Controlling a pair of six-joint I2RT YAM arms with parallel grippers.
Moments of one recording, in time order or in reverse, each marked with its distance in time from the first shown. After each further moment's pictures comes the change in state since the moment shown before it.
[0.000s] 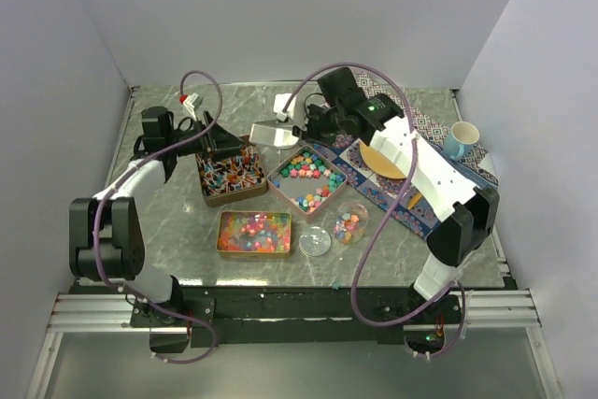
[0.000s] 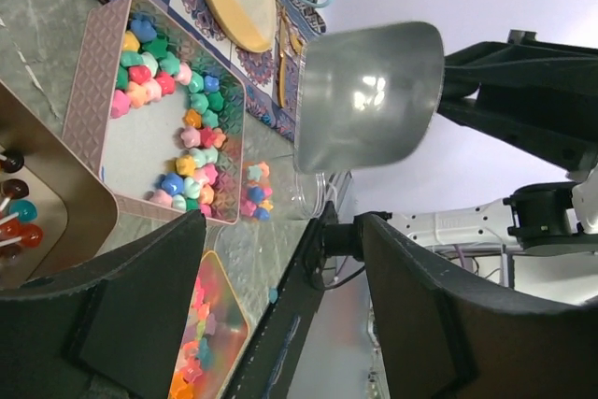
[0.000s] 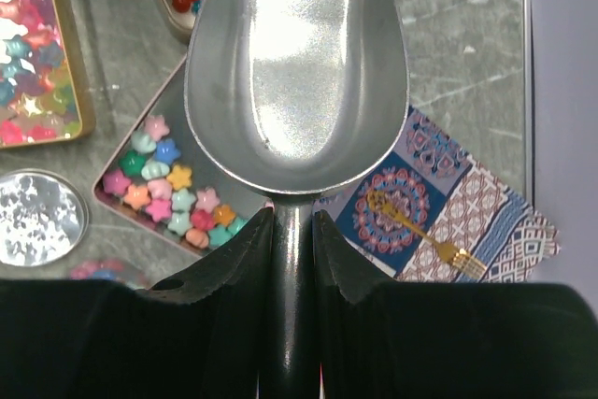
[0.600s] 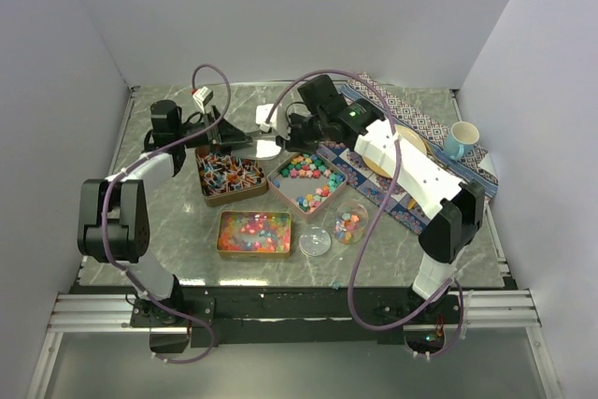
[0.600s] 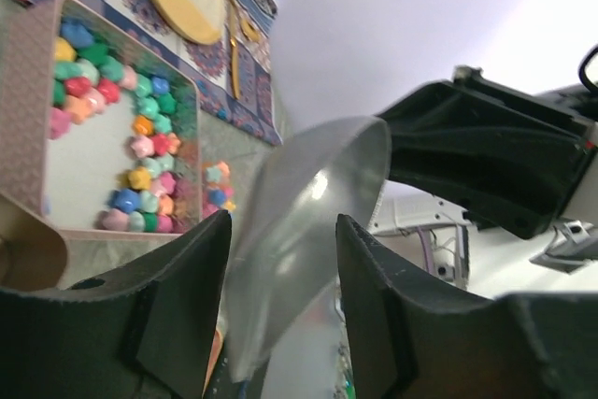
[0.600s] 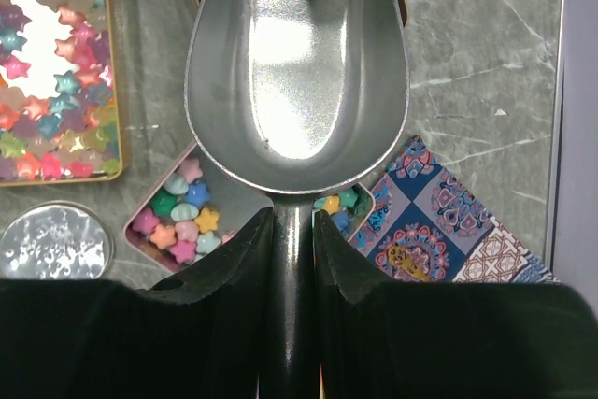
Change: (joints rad) left arm -0.042 0.142 0.055 0.243 0.089 -0.206; right arm 0.077 0.060 0.022 0.030 -0.048 -0.004
